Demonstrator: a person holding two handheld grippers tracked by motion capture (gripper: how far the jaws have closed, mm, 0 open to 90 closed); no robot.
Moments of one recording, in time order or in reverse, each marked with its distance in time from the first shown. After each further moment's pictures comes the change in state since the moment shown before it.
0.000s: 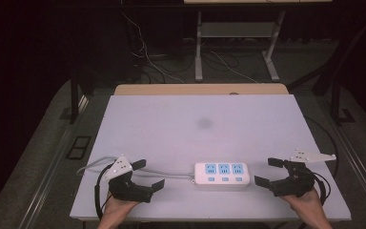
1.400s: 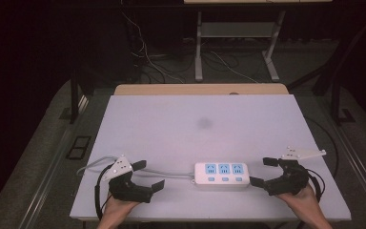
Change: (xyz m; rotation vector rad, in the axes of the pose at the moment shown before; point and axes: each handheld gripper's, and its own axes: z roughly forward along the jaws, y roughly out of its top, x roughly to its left) left arm 0.001 -0.002 0.001 0.009 -0.006 -0.008; right arm 0.004 0.009 0.012 0.079 0.009 -0.036
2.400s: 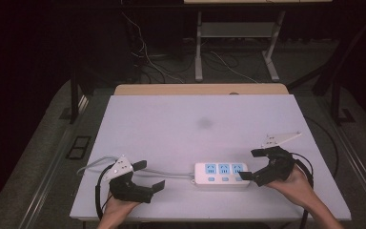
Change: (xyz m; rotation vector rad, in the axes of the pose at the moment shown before) left arm 0.000 0.000 0.001 0.000 -0.004 -0.002; right arm 0.006 0.045 0.027 0.184 0.029 -0.127
